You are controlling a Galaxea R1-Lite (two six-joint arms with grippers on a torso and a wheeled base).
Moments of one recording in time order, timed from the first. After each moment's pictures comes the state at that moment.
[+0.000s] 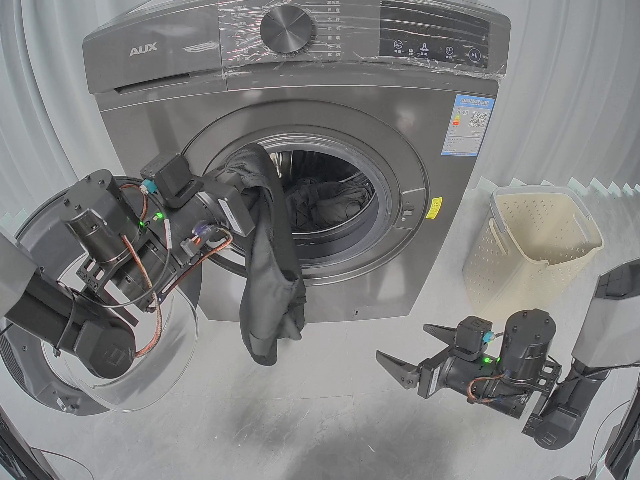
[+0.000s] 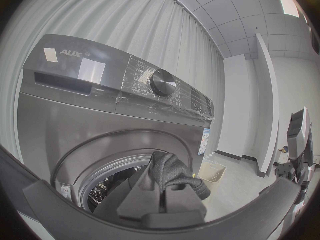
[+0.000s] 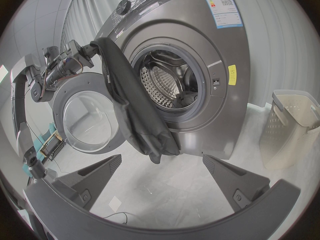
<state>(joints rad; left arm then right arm) -0.48 1.82 -0.75 -1.42 -0.12 -0.05 0.66 2.04 -0.26 -1.54 -0.01 0.16</state>
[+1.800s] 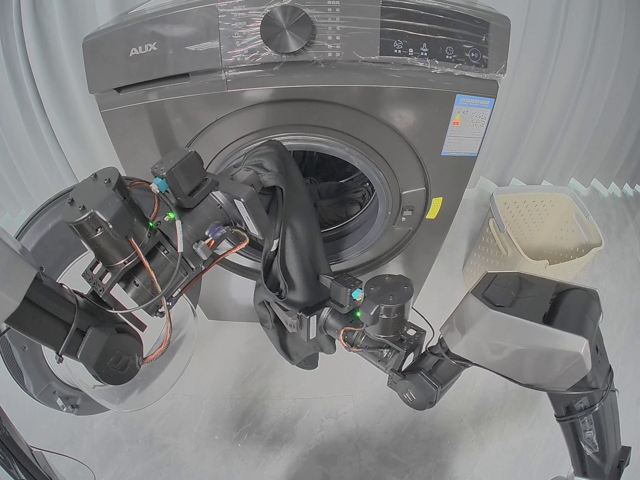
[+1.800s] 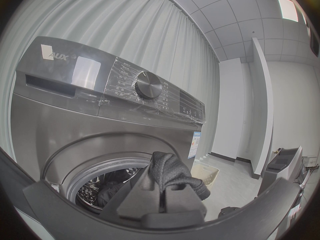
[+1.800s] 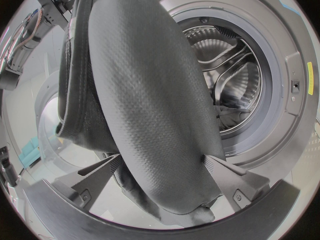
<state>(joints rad) -0.54 1.81 -0.76 -1.42 -0.12 -0.05 0.74 2.48 -1.16 -1.28 0.00 0.09</state>
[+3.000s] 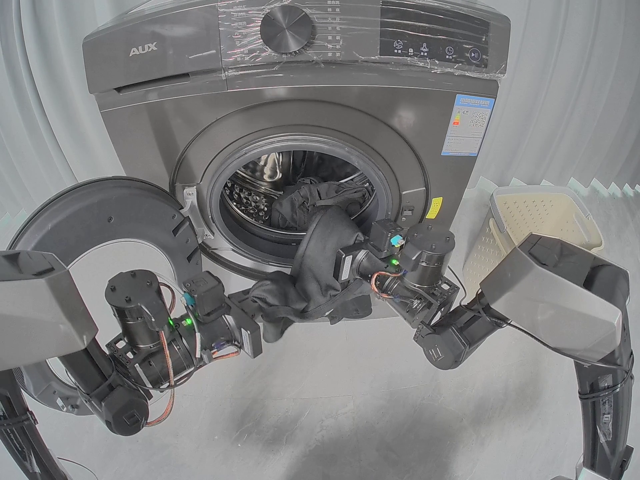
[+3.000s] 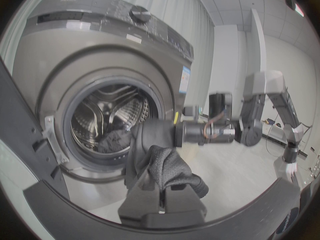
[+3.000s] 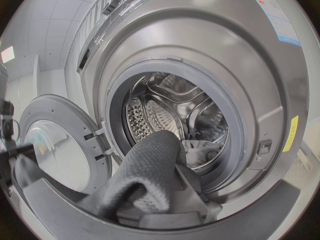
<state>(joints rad) -0.48 1.98 -0.42 -1.55 -0.25 0.08 0.62 2.38 -1.21 -1.28 -0.07 0.06</state>
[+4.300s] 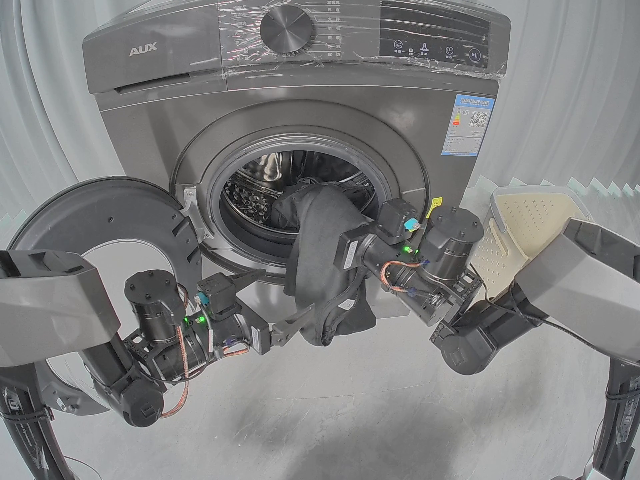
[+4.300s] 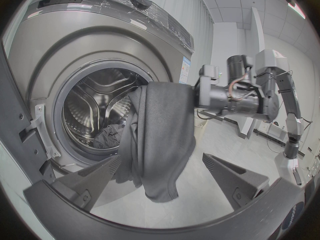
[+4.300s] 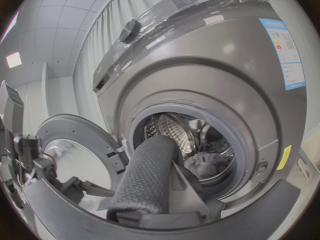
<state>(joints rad) -0.46 2.08 -0.48 -1.55 -0.29 0.08 0.67 2.22 -1.09 -1.32 -0.06 0.06</state>
